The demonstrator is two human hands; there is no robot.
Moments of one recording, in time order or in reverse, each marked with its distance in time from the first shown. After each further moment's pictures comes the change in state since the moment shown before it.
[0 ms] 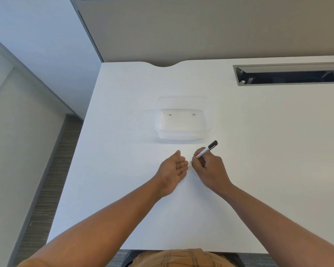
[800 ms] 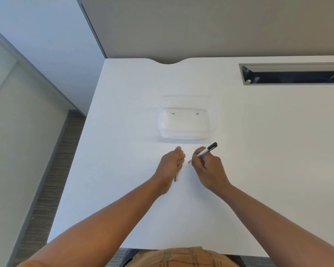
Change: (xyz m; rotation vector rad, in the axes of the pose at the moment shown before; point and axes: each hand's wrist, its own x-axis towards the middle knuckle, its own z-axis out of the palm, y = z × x) left_hand 0.001 0.007 -0.005 0.221 0.083 0.213; right_hand 0.006 0.002 0.010 0.011 -0.065 0.043
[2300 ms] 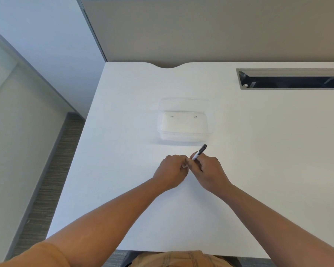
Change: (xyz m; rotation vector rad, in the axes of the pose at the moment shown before) left_hand 0.009 -0.006 -0.004 1.007 -0.032 0.447; right_hand -0.002 -0.007 -0.009 -0.161 -0.063 -0.116
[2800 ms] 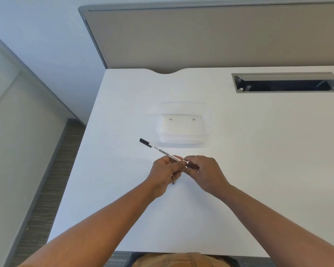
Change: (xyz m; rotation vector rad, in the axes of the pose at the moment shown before) left_hand -0.019 -0.003 -0.010 -1.091 0.021 -0.396; right_hand -0.005 -0.016 -0.008 -0.049 -0.047 -0.079
